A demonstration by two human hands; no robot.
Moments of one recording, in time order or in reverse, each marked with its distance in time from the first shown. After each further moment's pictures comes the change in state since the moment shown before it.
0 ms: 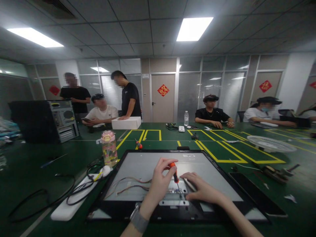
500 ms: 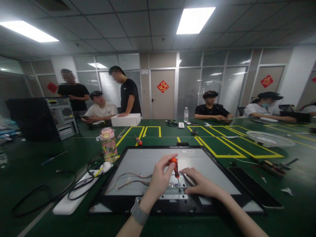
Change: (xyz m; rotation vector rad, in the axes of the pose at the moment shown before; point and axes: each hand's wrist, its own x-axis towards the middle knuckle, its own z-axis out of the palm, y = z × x) left_hand -0.002 0.003 0.003 -0.056 -0.047 0.014; right_hand -0.001 0.008 0.002 0.022 0.002 -0.018
